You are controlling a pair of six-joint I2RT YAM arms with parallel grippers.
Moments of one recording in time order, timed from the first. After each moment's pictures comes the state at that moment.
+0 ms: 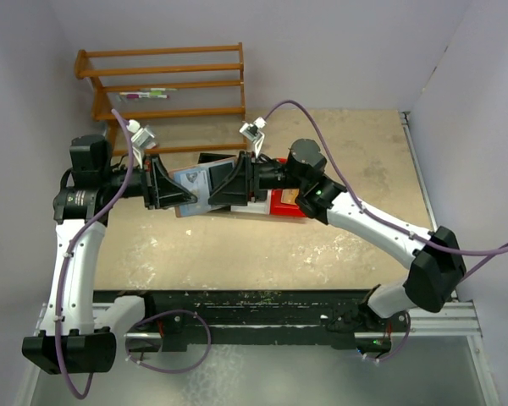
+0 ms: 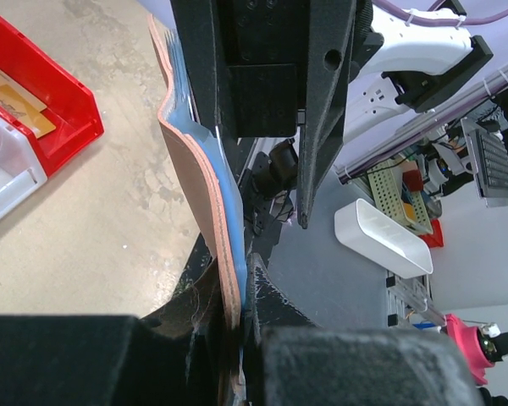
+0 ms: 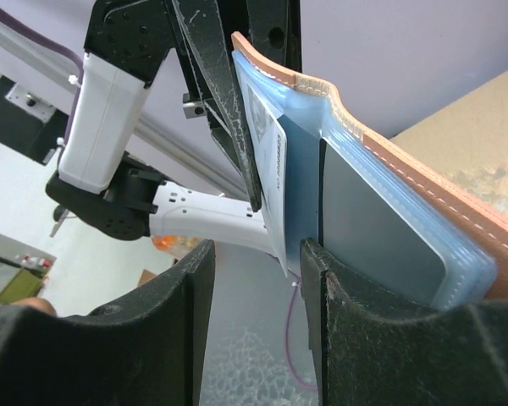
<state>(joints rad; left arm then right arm) 0.04 1.03 1.23 -0.74 1.39 -0.15 0.78 1.48 1.19 0.44 -0.83 0.90</state>
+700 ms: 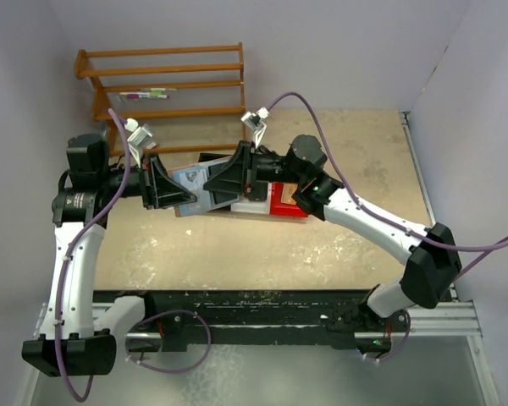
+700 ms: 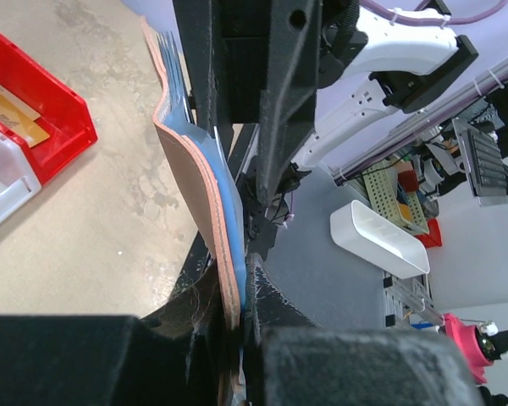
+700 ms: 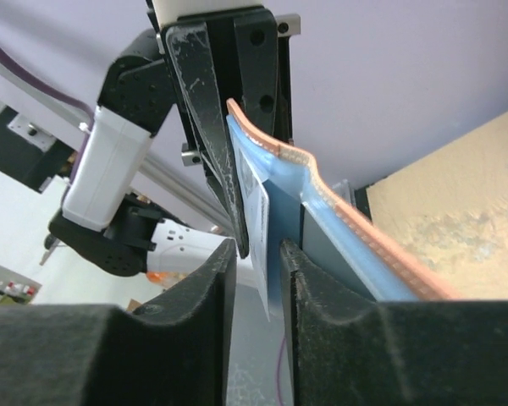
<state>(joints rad) 0.04 1.01 1.23 -0.69 1.40 -0.21 0.78 1.50 1.24 0.46 -0.76 0.89</state>
